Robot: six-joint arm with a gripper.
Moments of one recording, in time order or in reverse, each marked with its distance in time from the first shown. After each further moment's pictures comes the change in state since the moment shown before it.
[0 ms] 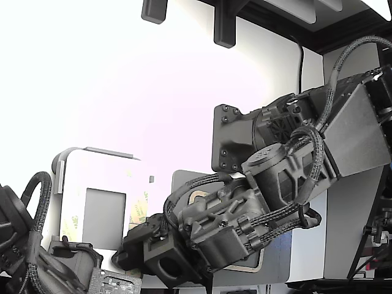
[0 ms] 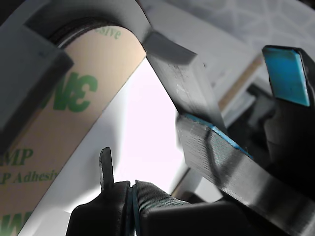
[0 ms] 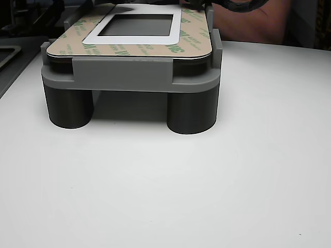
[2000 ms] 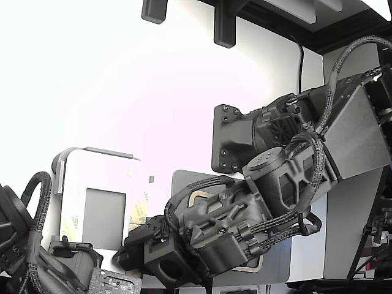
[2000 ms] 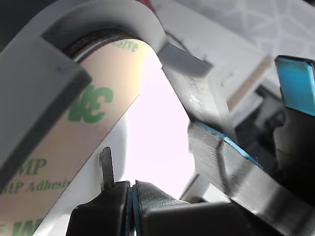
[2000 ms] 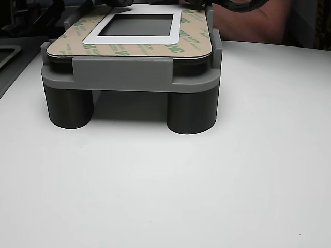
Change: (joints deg) arm 1.1 -0.6 -0.9 1.8 1.6 0.1
